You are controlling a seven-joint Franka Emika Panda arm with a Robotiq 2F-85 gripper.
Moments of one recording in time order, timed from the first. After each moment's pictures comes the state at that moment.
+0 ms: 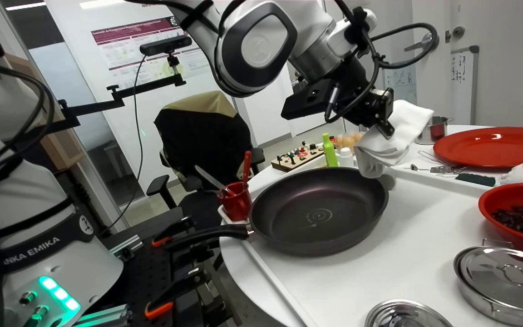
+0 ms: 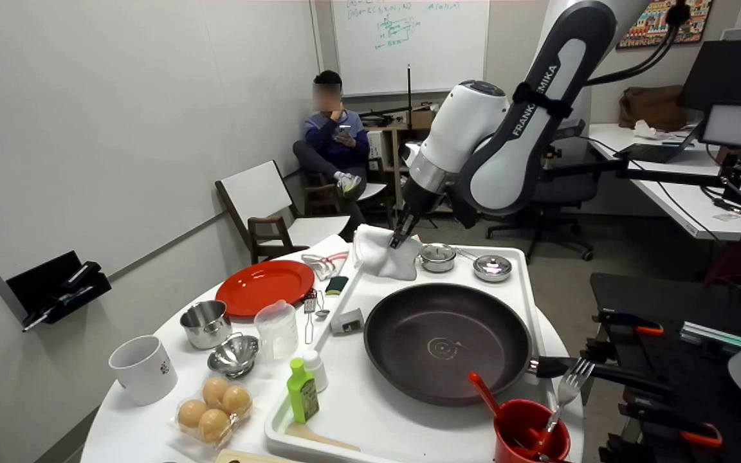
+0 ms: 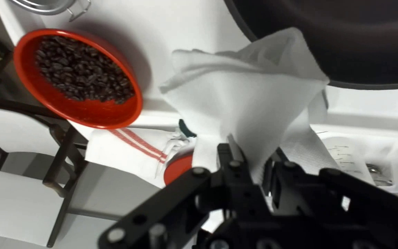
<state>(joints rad) -0.18 0.32 -0.06 -2.38 -0.16 3.25 -0.15</state>
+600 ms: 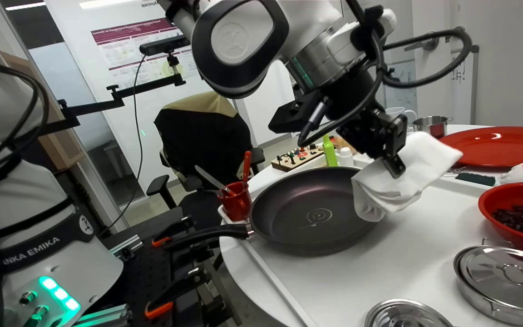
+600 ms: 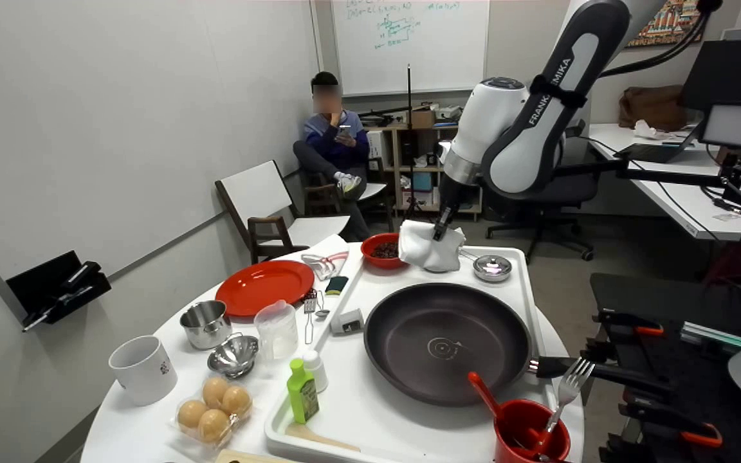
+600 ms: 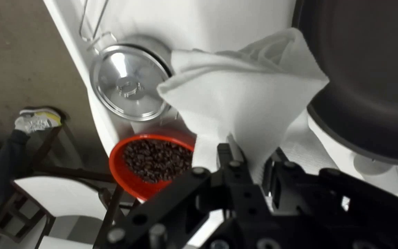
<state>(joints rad) -0.21 0.27 -0.20 -2.46 -0.17 3.12 -0.16</state>
